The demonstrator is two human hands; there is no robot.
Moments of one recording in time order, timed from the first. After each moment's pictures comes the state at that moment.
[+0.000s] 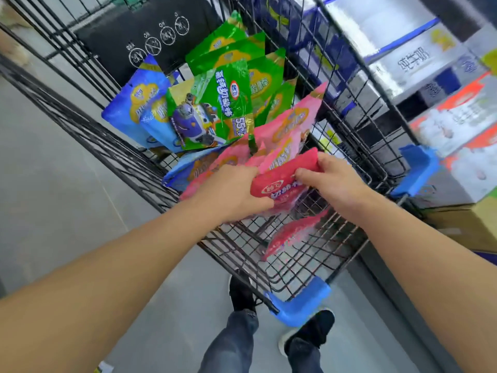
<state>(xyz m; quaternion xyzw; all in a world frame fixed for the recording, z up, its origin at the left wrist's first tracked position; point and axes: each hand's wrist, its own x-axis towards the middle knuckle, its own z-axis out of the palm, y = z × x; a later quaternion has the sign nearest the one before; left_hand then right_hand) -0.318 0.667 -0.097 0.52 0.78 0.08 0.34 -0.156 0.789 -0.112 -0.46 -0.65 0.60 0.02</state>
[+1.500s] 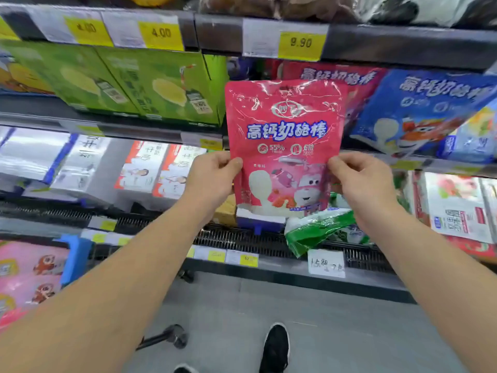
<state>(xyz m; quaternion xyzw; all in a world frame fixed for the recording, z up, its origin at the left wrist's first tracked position) 0.190 0.918 -0.034 0.49 0.61 0.30 0.55 0.411 0.861 -0.036 -0.74 -0.34 0.36 0.45</state>
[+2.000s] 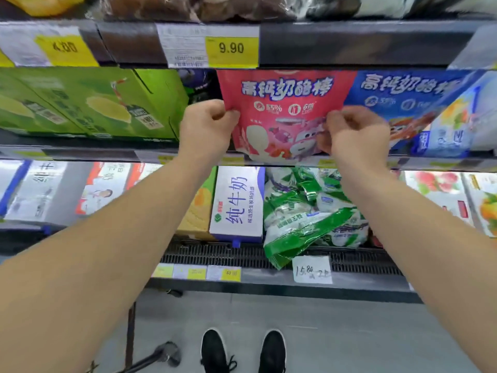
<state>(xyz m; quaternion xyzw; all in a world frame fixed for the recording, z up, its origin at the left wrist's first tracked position) 0.273 1.006 -0.033 0.63 0.57 0.35 0.39 0.467 0.920 -0.028 -0.71 -0.27 0.30 0.57</state>
